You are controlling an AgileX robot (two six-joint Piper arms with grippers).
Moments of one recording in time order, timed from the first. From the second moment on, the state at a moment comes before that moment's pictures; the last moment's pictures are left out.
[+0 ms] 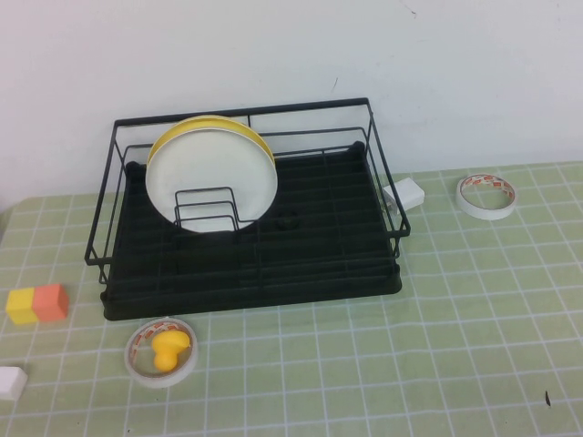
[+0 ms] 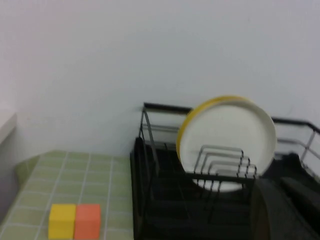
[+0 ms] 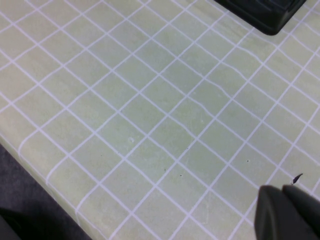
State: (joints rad) right arm 0.72 0.45 -0.33 -0.13 0.70 -0.05; left arm -0.05 -0.01 0.02 -1.08 0.02 0.84
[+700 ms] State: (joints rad) right arm 0.72 0.45 -0.33 -0.13 0.70 -0.05; left arm -0.01 -0.01 0.01 -0.12 0.37 -0.03
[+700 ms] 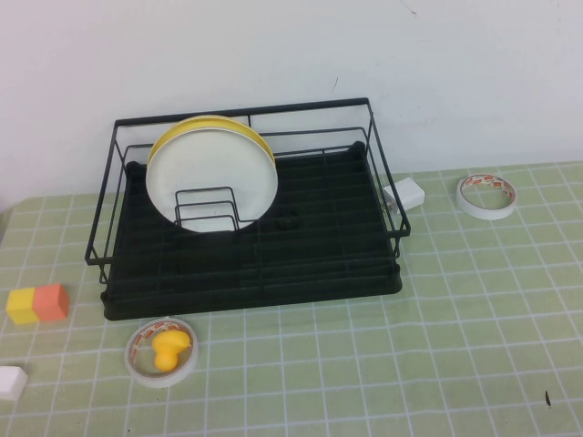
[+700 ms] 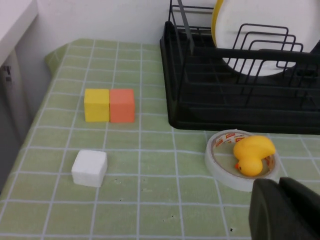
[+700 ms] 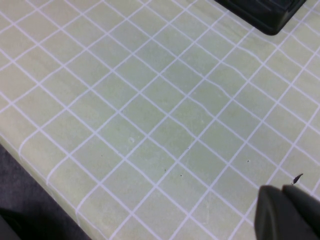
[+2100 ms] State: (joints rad) right arm 0.30 0.24 -0.17 -0.13 0.37 -0.14; left arm -0.01 -0.01 0.01 -0.09 0.37 0.00
